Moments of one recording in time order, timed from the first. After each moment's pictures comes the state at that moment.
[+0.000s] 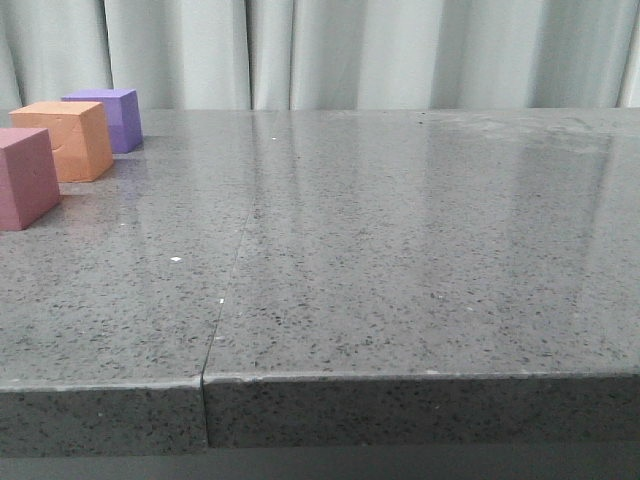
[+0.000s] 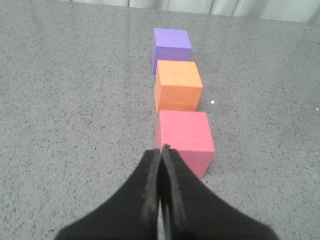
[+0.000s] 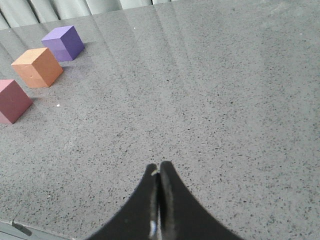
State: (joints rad) left arm -0.23 0.58 -0.66 0.30 0.60 -0.47; right arm 0.46 0.39 -0.44 -0.03 0.43 0.36
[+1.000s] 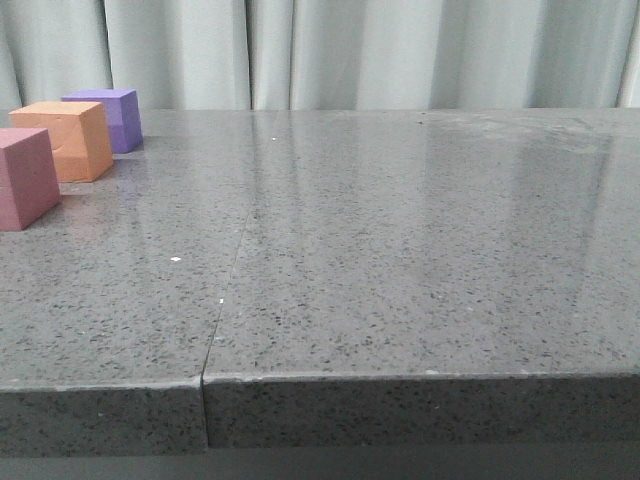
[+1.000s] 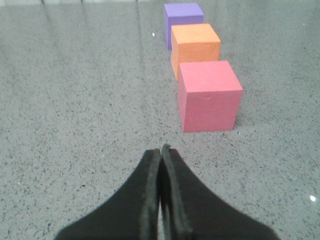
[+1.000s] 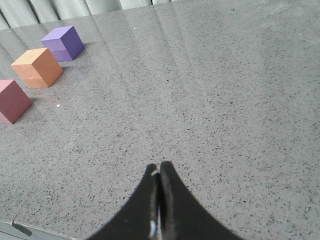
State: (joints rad) left arm -0.12 0.26 -0.34 0.20 0.49 -0.21; right arm 0.46 0.39 -0.44 -0.03 0.43 0.36
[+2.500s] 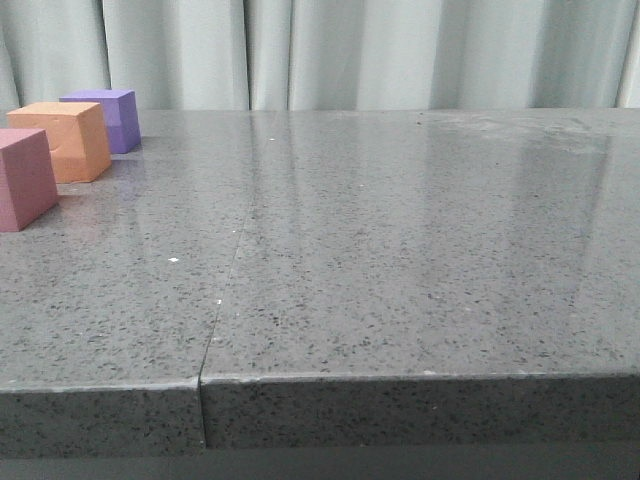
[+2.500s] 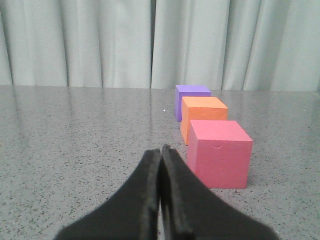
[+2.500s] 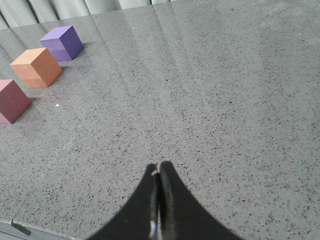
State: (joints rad) left arm -0.01 -0.01 0.00 0.03 0.04 -0.07; right arm 0.46 0.39 -0.44 -0.03 0.43 0.36
